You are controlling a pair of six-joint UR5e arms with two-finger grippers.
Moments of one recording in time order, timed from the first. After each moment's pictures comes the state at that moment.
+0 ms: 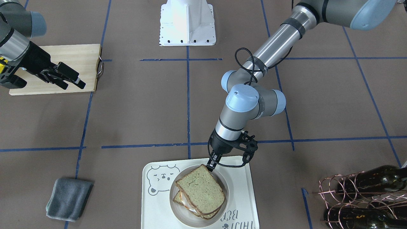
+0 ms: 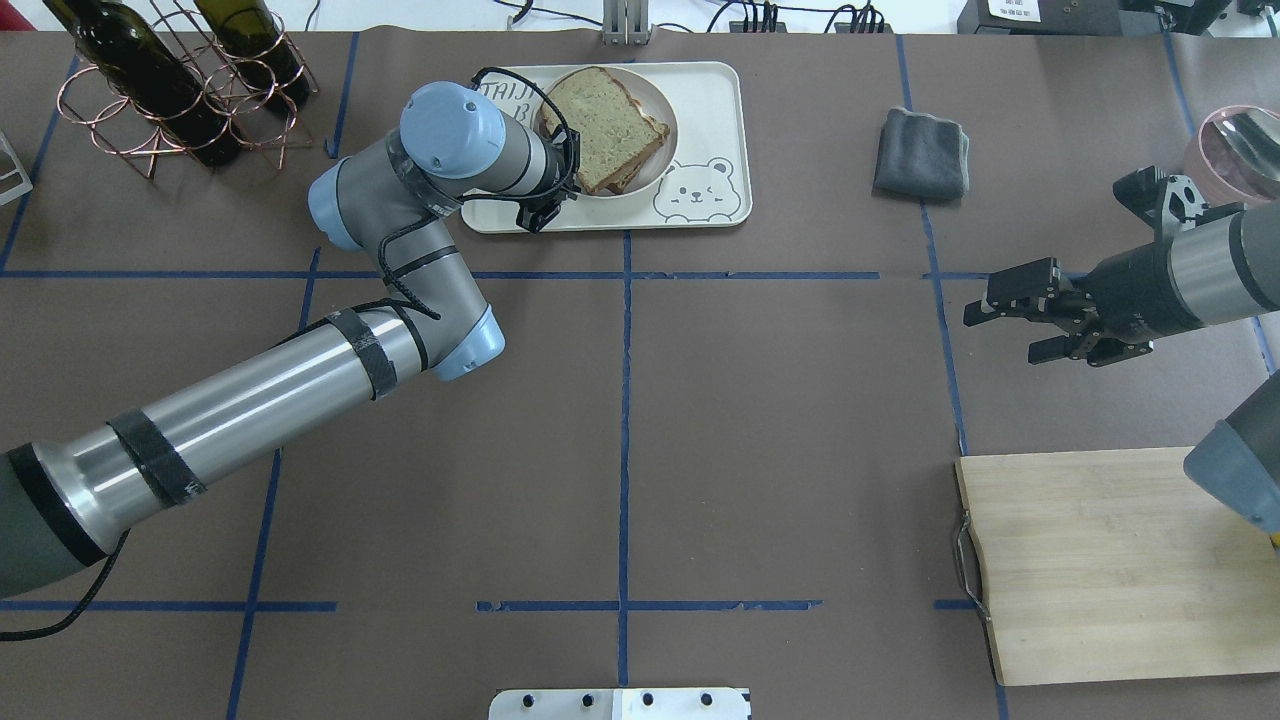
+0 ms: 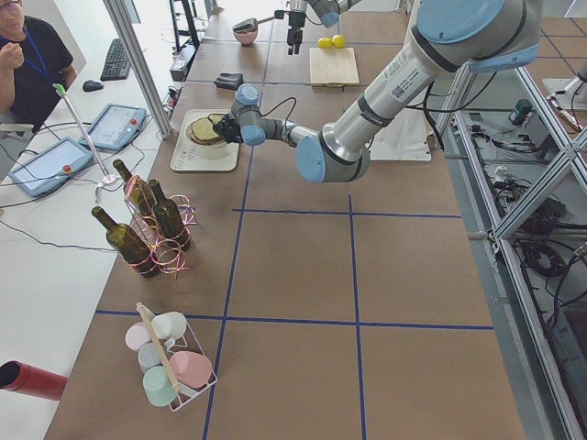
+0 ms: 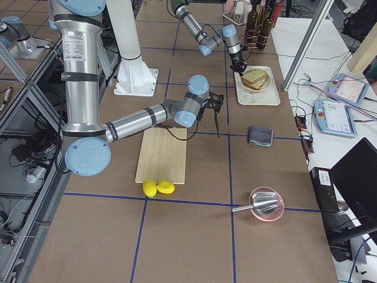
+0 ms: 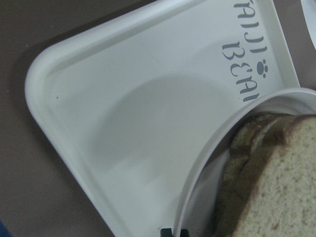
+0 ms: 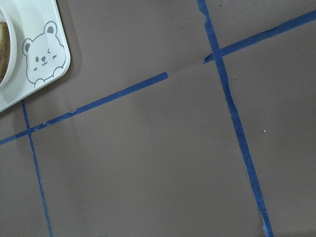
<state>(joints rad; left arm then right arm) -0.71 -2.53 -0.90 -2.40 -1.77 -2.22 0.93 -1.56 1.88 -0.81 2.31 1.46</state>
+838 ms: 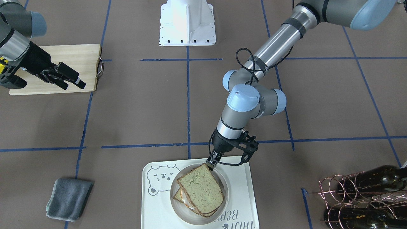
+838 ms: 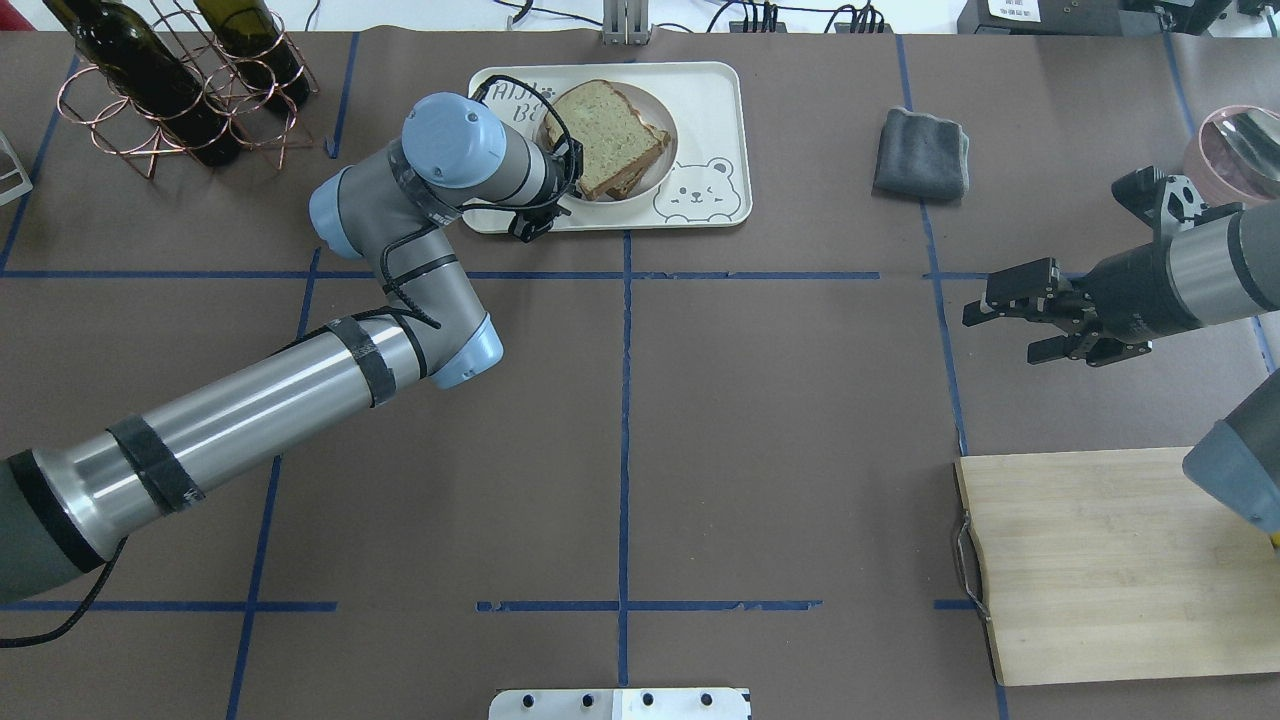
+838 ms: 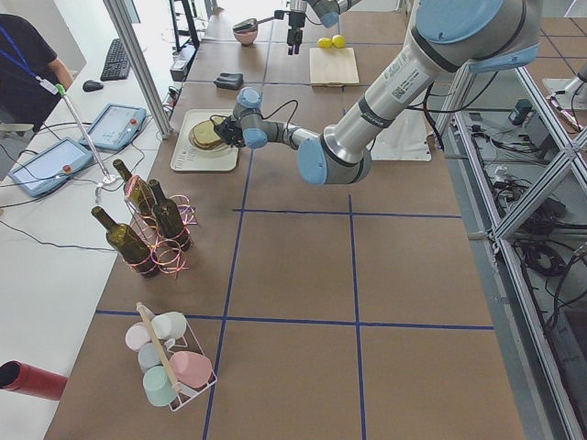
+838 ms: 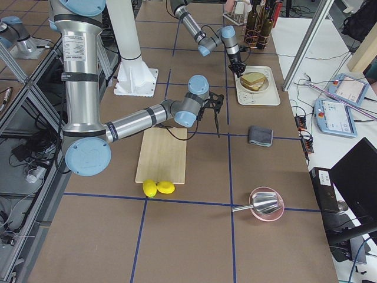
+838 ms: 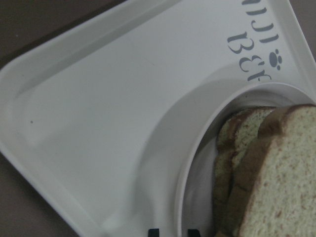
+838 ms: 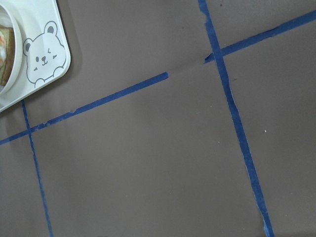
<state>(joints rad) -0.70 -2.46 -0.98 -2.37 -1.77 -2.08 0.93 -1.56 1.88 -0.81 2.31 1.46</state>
